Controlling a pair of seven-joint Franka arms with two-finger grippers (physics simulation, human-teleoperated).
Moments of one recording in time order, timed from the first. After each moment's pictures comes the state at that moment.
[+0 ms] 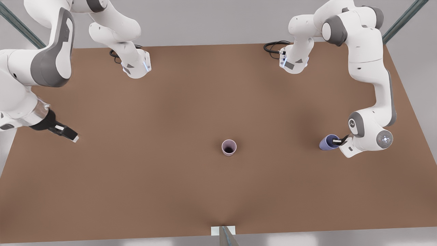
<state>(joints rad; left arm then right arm) -0.02 0.56 0.22 -1.78 -0.10 2.07 0.43 0.08 0.17 -0.16 -1.41 0.03 1.66 0.33</state>
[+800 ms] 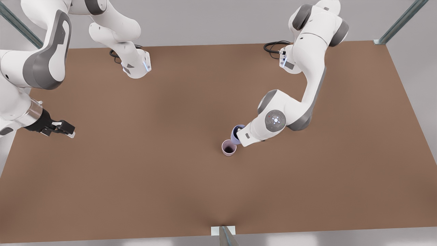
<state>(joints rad) -0.39 0.62 -0.20 -1.28 -0.11 1.81 -0.26 0.08 0.19 -0.18 -1.37 0.03 1.62 0.01</state>
